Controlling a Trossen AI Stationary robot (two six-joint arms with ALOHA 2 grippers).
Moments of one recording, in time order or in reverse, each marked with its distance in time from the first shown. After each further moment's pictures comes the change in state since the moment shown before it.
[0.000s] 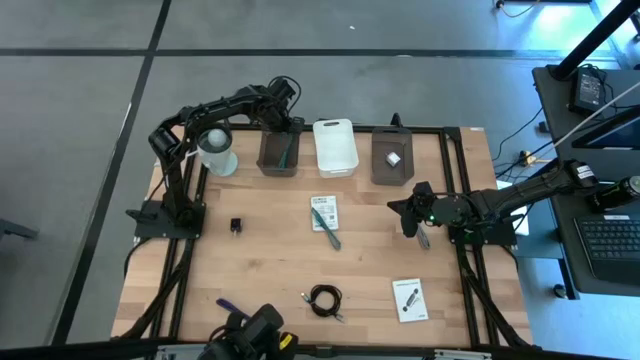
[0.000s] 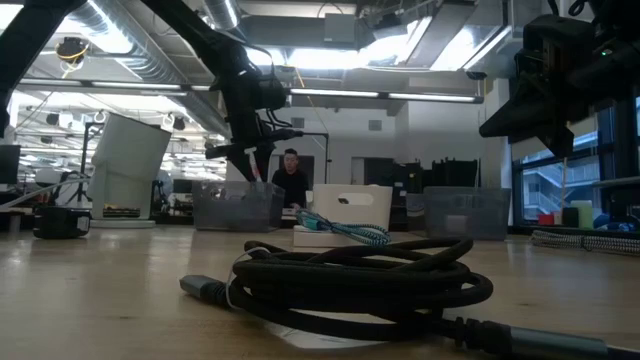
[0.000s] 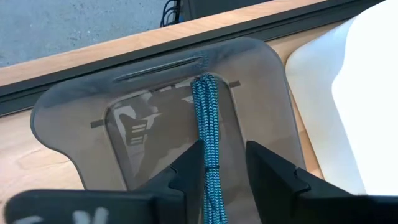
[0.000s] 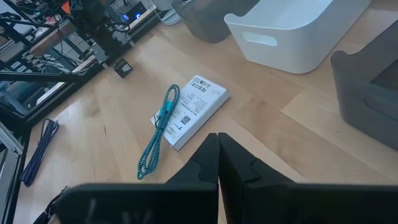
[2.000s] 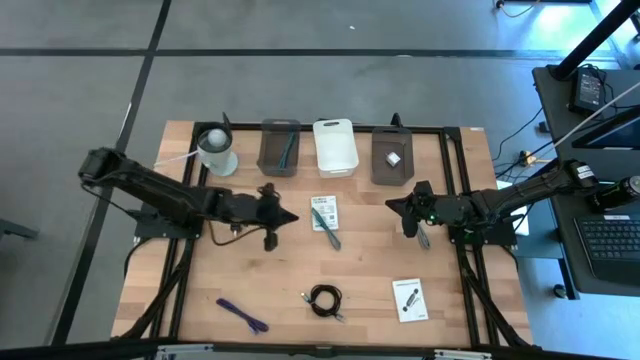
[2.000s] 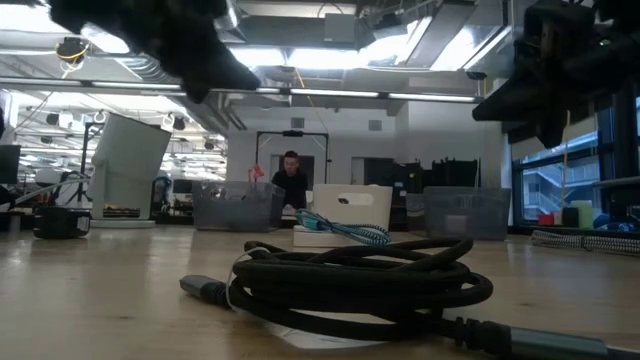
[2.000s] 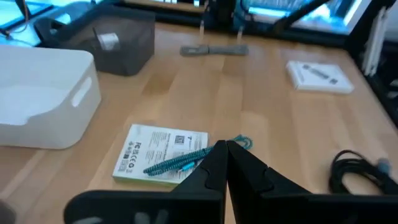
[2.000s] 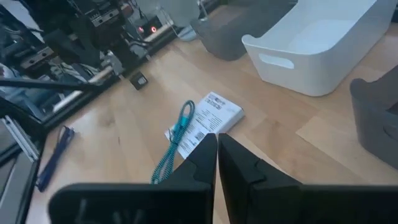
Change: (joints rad) left arm -0.996 -0.729 -0.888 0.914 -0.326 0.272; right arm 0.000 0.000 0.000 0.107 0.002 -0.079
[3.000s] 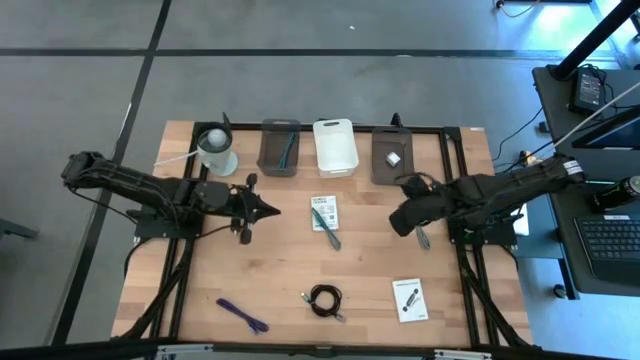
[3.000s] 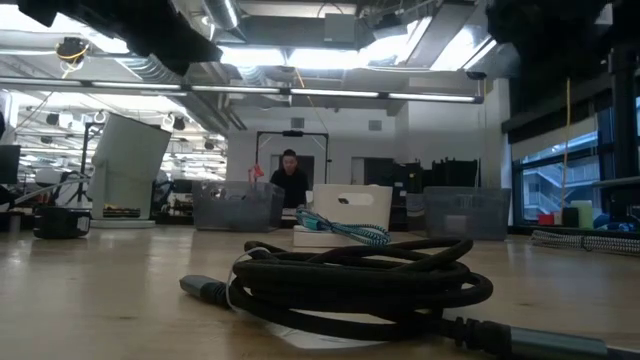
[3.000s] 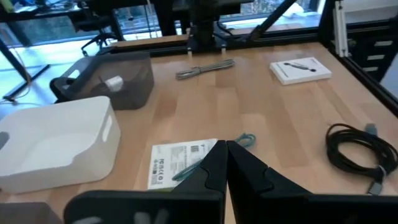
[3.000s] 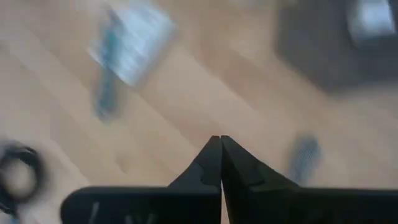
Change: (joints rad) left arm 0.036 -0.296 -0.068 -0.140 0.081 0.269; right arm -0.009 0.441 0.716 -1.148 -0.204 0.384
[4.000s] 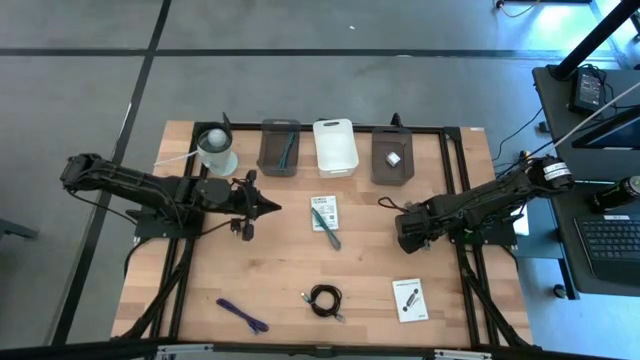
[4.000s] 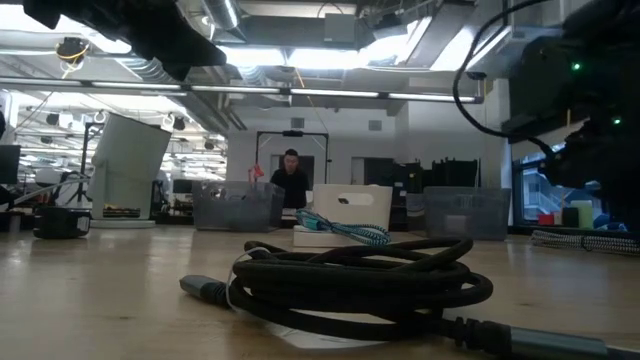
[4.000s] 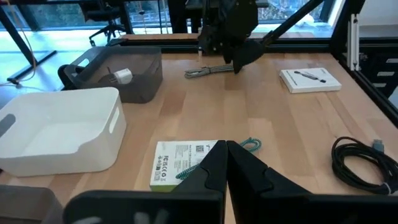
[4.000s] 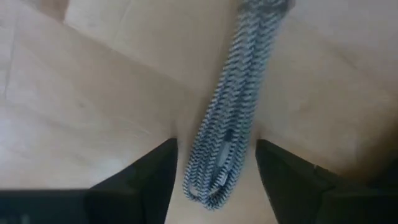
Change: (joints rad) left arm 0.034 0.000 0.000 0.005 0.000 -0.075; right arm -0.059 0.150 -0.485 0.283 -0.447 0.144
